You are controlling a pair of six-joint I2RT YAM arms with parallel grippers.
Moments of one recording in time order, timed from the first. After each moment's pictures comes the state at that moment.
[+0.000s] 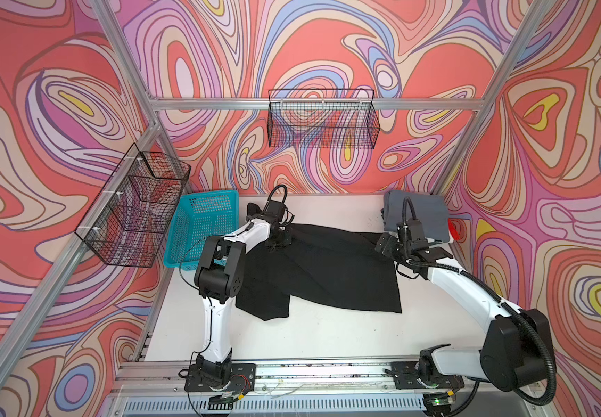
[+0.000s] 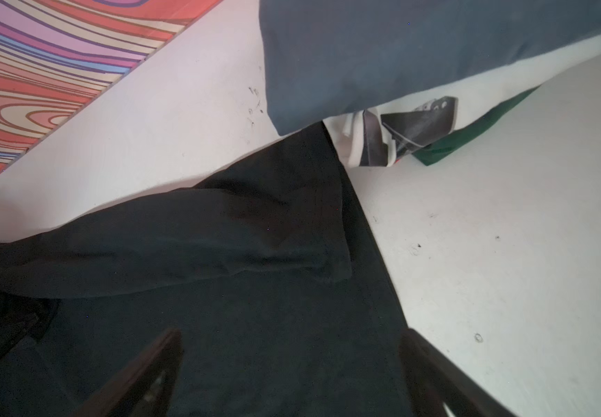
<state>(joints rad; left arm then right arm) -0.32 2.10 1.55 -0.56 0.12 -0.31 0.21 1.34 0.93 -0.43 0.14 0.66</state>
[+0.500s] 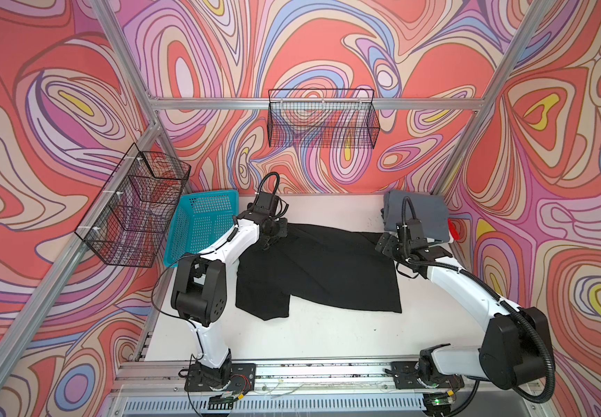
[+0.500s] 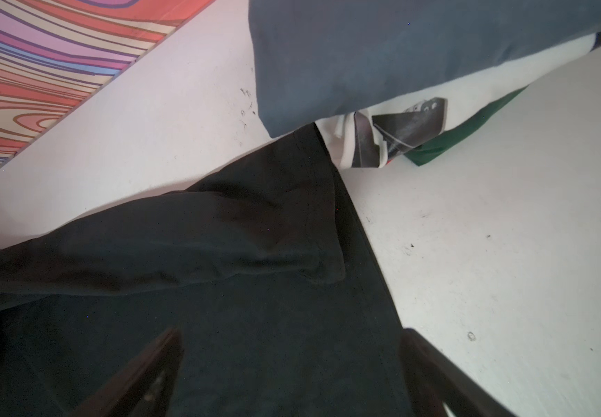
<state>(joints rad) -0.33 1.82 1.45 -0.57 0.04 -0.34 0.21 1.35 0.93 -0.43 0.15 0.66</state>
